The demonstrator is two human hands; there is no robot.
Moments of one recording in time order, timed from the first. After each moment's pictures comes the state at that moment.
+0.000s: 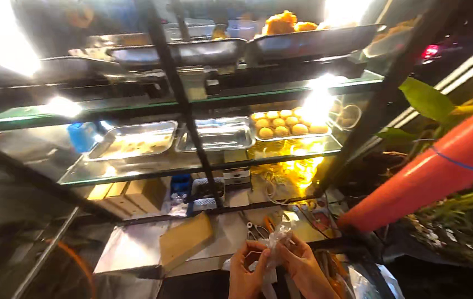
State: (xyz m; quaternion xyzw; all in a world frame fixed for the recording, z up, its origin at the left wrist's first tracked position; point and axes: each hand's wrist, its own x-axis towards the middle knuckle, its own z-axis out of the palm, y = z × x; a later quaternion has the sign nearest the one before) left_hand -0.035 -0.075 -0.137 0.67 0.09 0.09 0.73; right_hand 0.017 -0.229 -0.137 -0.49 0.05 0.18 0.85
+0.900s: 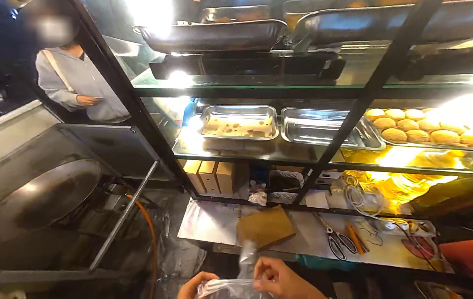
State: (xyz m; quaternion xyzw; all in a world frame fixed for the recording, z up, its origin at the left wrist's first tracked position) left_hand -0.240 0.309 -0.213 0.76 0.18 0.07 0.62; right_hand -0.051 0.069 -0.218 -0.59 -0.27 0.51 0.56
